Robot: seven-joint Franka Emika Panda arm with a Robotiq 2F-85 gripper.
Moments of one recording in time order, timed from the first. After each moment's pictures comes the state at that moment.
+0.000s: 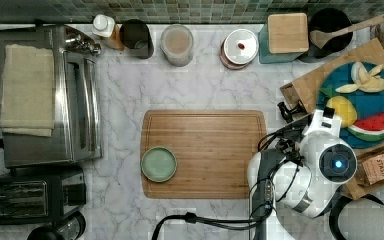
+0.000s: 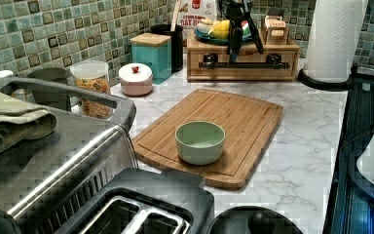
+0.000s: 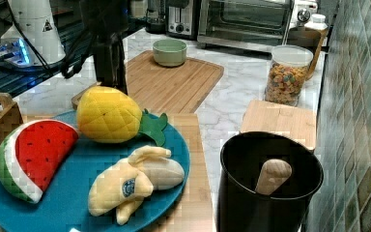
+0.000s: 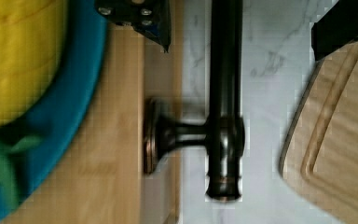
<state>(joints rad) -0.27 0.13 -0.23 -2.35 -0.04 1.08 -1.72</state>
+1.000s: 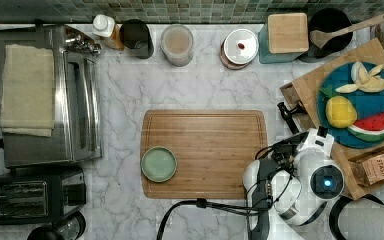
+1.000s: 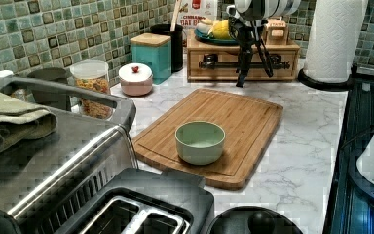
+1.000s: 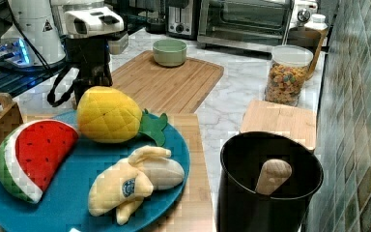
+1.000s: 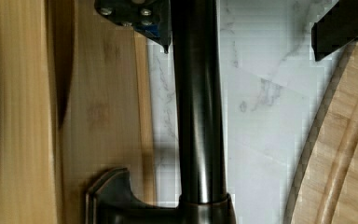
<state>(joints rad) -0.28 0.22 -0.24 -2.47 0.11 1.31 -1.82</state>
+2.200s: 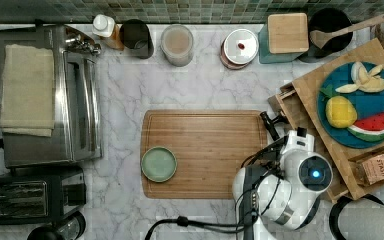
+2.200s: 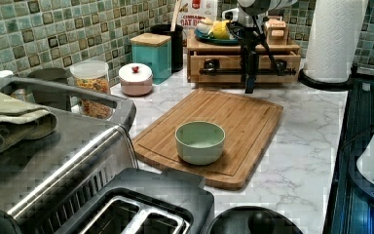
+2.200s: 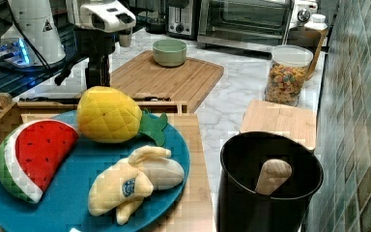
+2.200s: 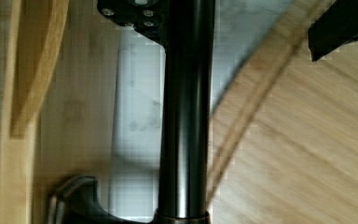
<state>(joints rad) -0.21 0.09 -0.26 -2.55 -0.02 1.09 -1.76</state>
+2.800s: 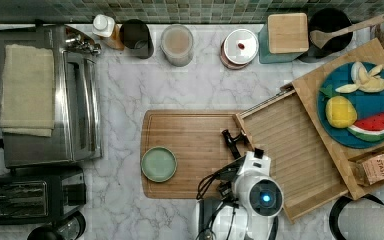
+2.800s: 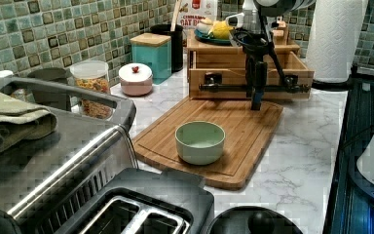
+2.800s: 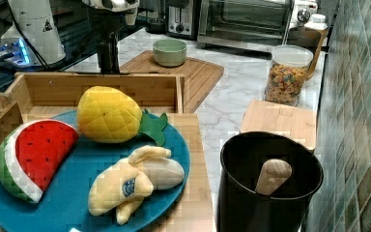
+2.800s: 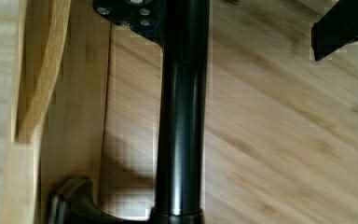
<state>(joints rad) -0.10 -0.14 -0.16 -2.79 -0.01 1.04 -1.55</state>
